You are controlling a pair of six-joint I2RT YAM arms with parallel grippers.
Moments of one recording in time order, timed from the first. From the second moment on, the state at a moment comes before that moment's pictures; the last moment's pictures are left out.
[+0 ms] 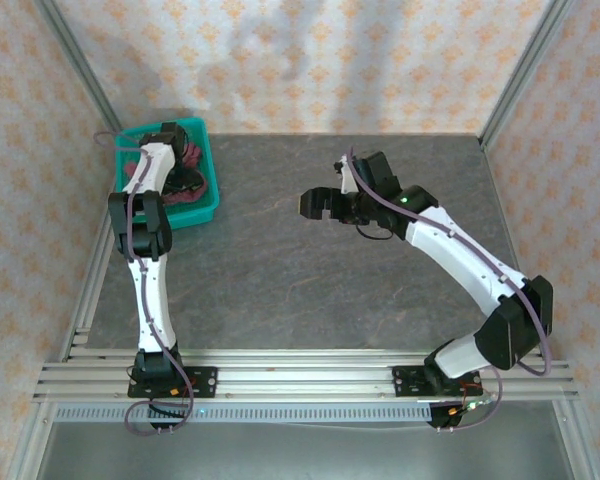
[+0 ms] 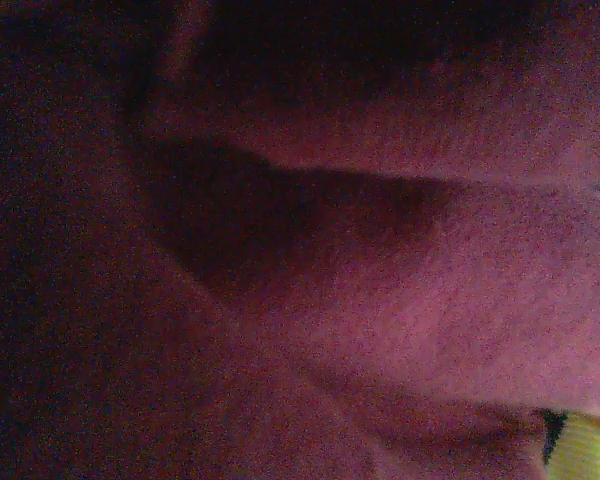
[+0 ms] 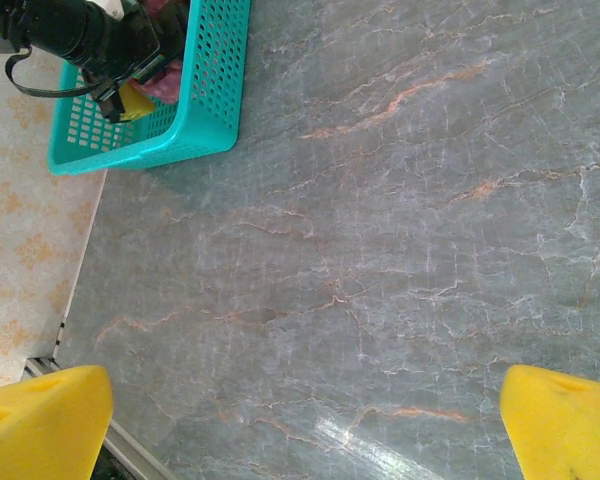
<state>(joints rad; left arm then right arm) 0.15 2.44 2.20 -1.15 -0.20 -0.62 0.58 1.46 1.37 -0.66 -0.29 0.55</state>
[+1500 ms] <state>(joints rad) -0.42 1.94 2.44 -0.85 0.20 -0.56 0.10 1.21 1.26 -0.63 -0.19 0.66</state>
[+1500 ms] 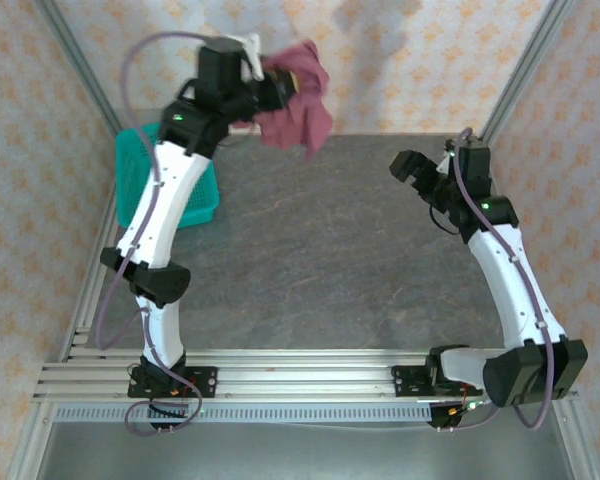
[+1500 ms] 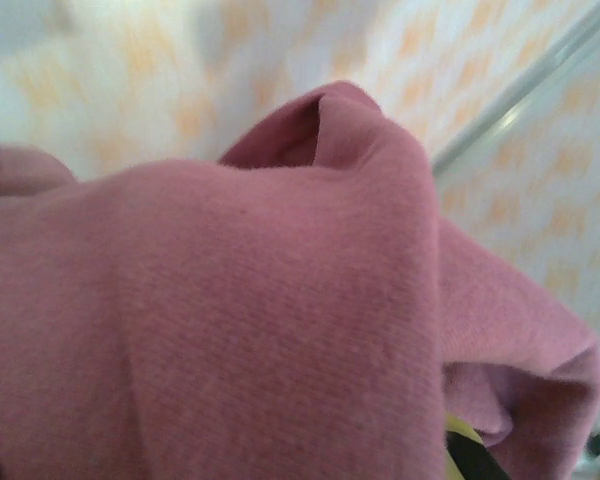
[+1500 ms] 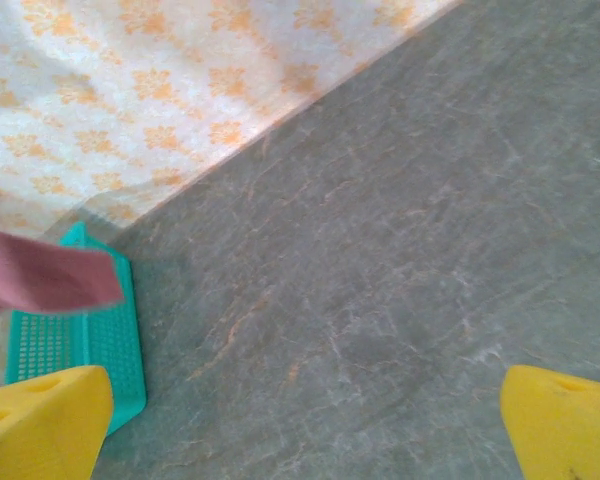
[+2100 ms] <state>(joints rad) -0.24 1.52 1.59 -0.73 0.13 -0.74 0.24 1.19 0.95 -0.69 -0.24 0.67</state>
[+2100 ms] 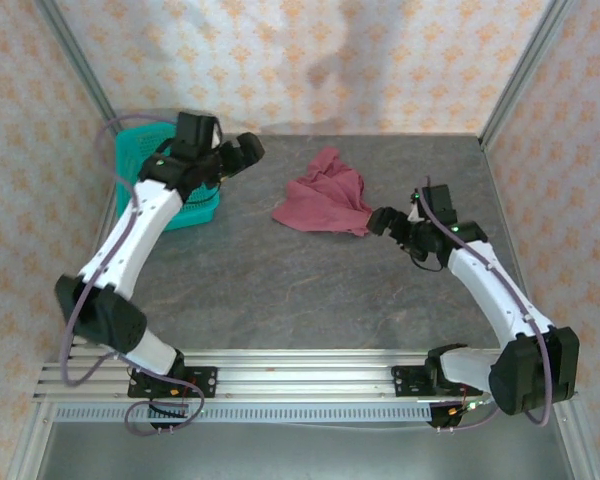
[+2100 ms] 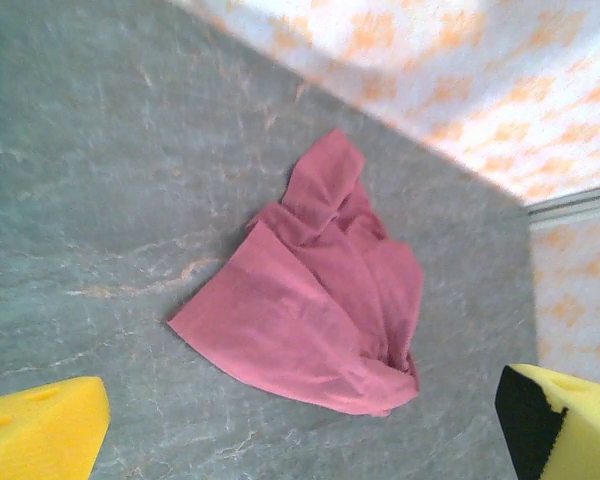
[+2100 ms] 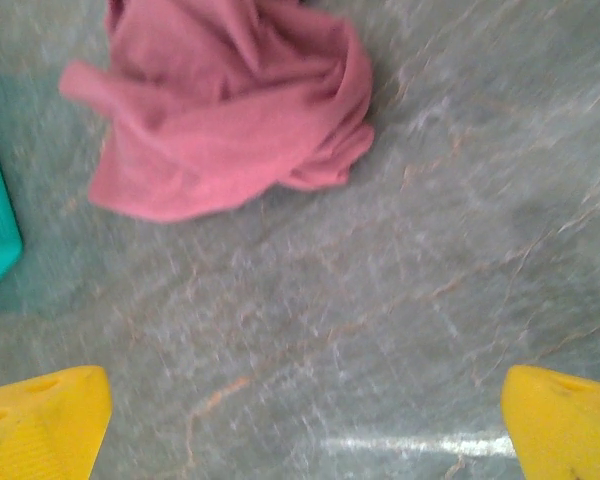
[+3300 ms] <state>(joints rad) -0.33 2.00 1.39 -0.35 0.32 -0.89 0.13 1.70 0.98 -0.14 -0.46 1.03</state>
